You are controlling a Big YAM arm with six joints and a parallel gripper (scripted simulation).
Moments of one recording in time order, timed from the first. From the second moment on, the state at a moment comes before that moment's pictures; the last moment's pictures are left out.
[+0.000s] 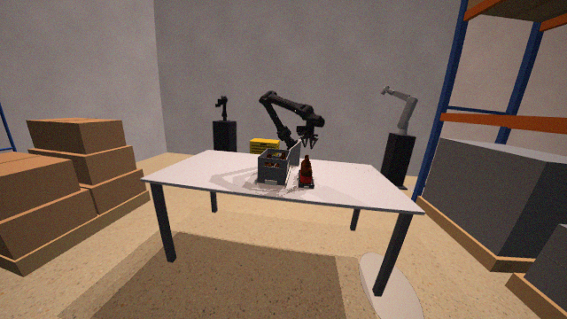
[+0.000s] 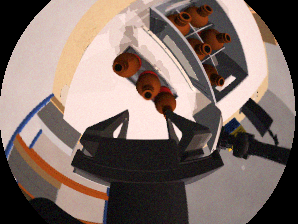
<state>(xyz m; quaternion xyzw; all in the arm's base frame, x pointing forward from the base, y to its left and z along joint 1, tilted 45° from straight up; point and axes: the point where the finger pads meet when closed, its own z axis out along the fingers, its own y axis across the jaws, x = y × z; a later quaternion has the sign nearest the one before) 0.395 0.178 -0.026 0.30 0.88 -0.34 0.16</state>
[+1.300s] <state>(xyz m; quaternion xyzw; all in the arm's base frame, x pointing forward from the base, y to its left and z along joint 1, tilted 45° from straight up) 0.392 0.174 -0.035 0.30 0.87 -0.35 0.16</state>
